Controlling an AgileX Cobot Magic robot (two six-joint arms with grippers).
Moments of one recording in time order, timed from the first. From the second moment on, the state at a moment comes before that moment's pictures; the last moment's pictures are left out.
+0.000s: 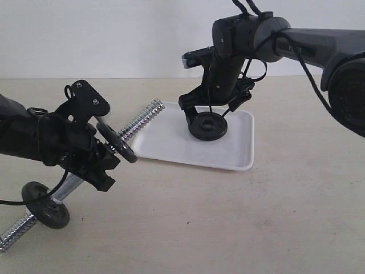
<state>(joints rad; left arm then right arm) -0.36 1.66 -0.77 -1.15 0.20 1.58 0.43 2.40 -2.06 -0.02 0.95 0.02</state>
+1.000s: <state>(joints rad) -0.36 1.66 -0.77 -1.15 0.20 1.58 0.43 2.45 -2.06 0.01 0.96 -0.01</state>
